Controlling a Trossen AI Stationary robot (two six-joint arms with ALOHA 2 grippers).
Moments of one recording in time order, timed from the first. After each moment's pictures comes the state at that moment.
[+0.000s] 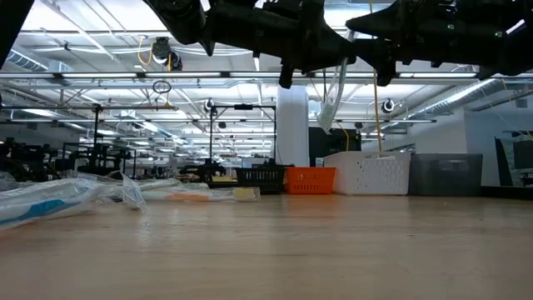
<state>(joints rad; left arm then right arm) 0.00 1.89 1.22 0.54 -0.05 -0.18 -0.03 1.08 0.26 1.02 0.04 0.25</state>
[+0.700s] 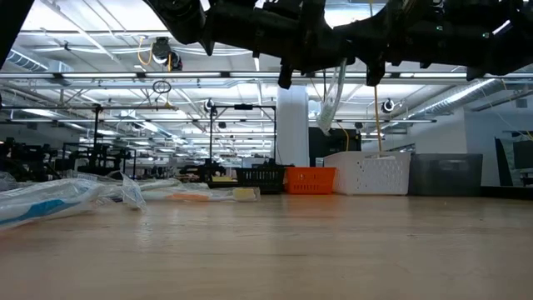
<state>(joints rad) 0.00 1.89 1.22 0.54 -0.07 -0.18 -0.03 1.17 0.30 1.05 -0.01 0.22</state>
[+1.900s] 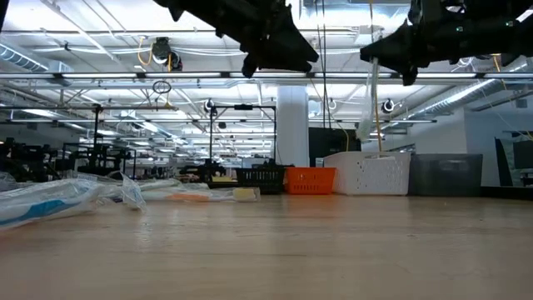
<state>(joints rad) -0.01 1.69 1.22 0.02 -0.09 -0.19 -0.22 0.66 0.30 0.39 0.08 0.16</state>
